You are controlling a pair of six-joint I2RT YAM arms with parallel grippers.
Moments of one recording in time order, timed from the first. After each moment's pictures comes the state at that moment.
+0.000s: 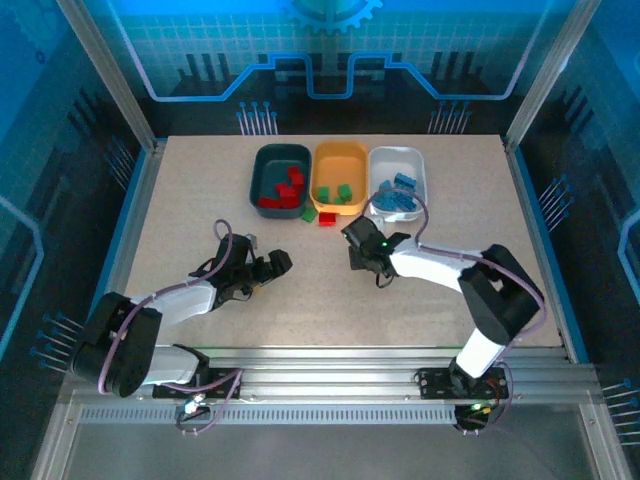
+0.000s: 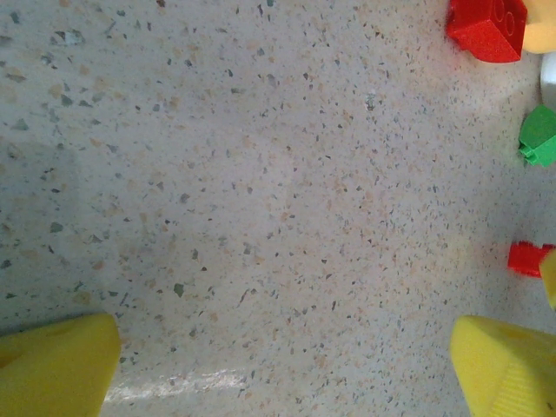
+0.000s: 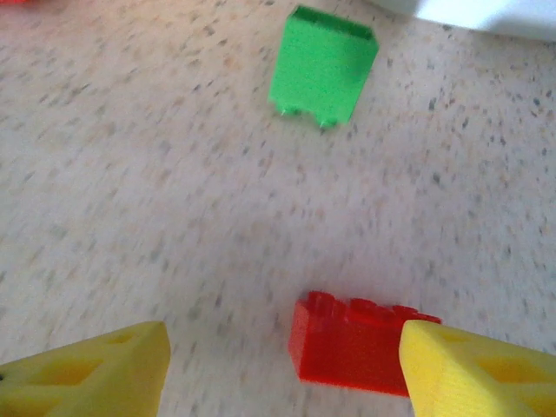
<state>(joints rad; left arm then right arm) -0.33 1.33 0.44 0.06 0.26 -0.85 0.70 1.64 0.96 -0.45 0.40 0.55</state>
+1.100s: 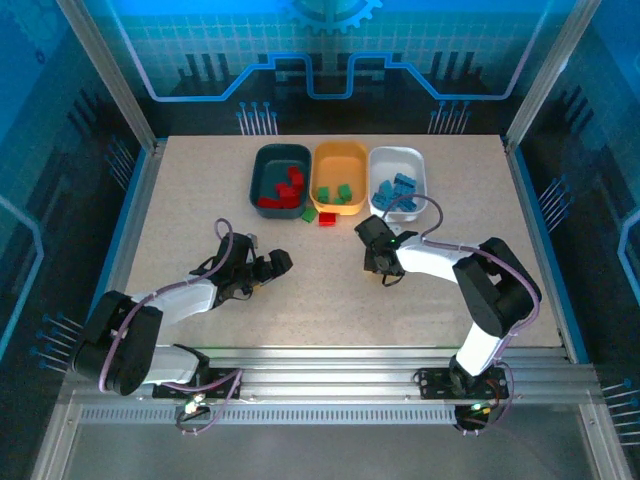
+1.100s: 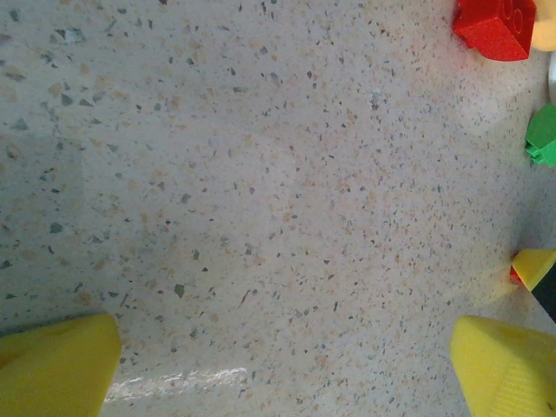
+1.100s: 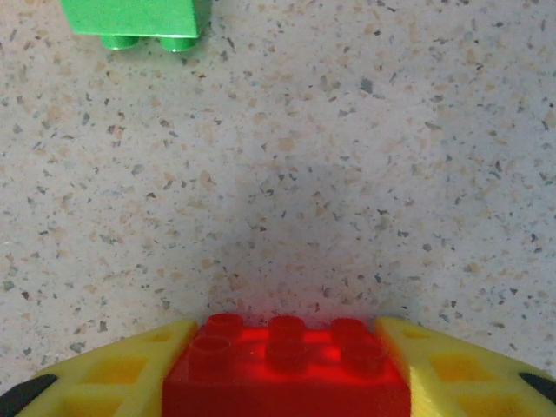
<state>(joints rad) -0.33 1.34 0.46 0.04 0.26 -0.85 0.60 1.71 0.92 -0.44 0.30 0.74</state>
